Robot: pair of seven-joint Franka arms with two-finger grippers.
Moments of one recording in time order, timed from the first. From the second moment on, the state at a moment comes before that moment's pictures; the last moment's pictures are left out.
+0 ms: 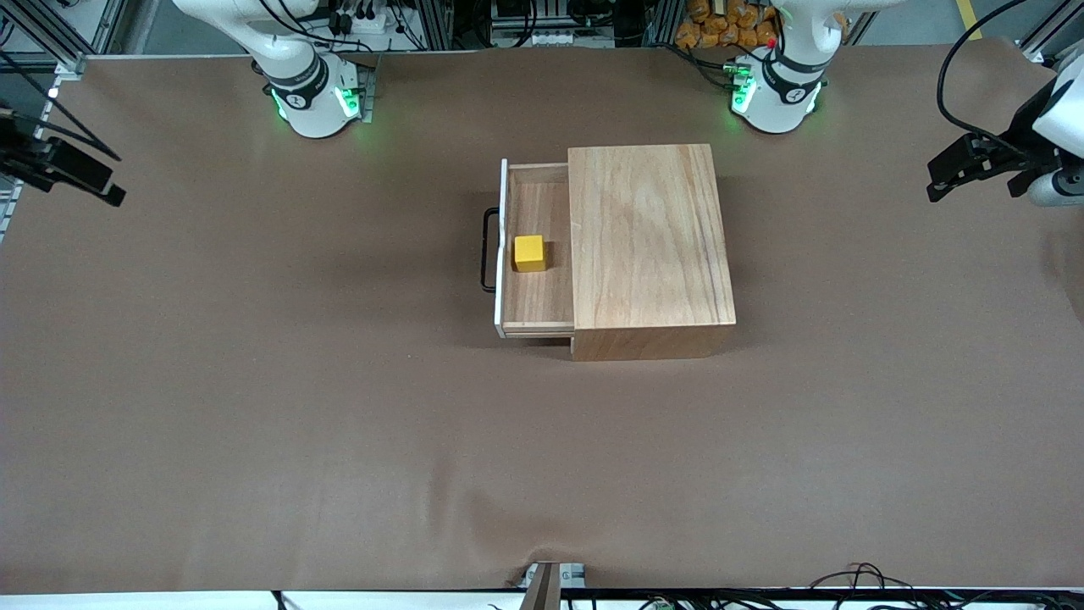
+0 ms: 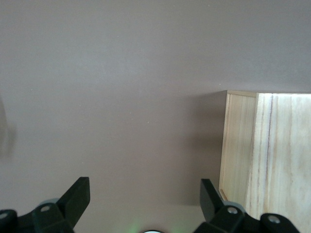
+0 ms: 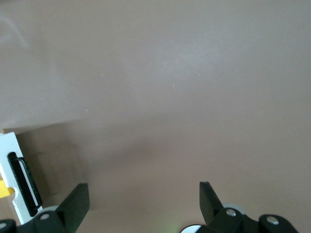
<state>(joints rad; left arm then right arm) 0.01 -0.10 -0.08 -1.63 0.04 1.52 -0.10 0.00 -0.07 -0.02 -1.54 0.05 1.44 0.23</state>
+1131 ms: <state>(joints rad) 0.01 -0.10 -0.05 -1.60 -0.03 1.52 -0.10 0.00 -0.09 0.00 -1.57 0.04 1.48 0.24</state>
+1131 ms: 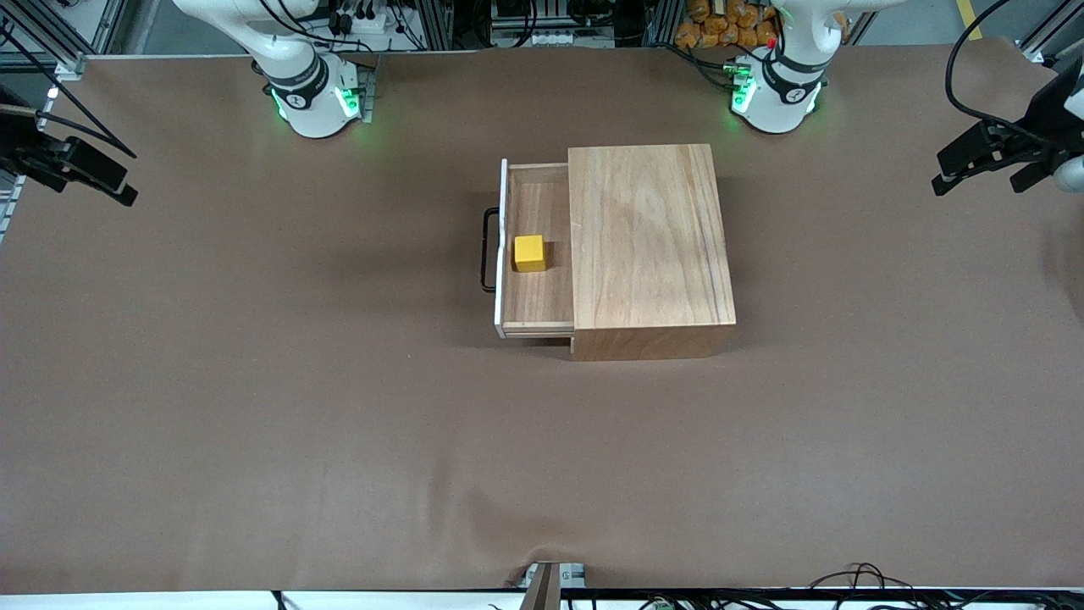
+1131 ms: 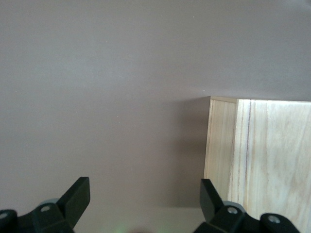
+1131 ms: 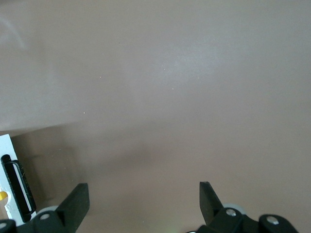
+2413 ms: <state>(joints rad) 0.01 -0.10 -0.06 -1.59 -0.03 1.50 -0.10 0.00 -0.09 0.00 -1.57 0.04 1.48 0.07</state>
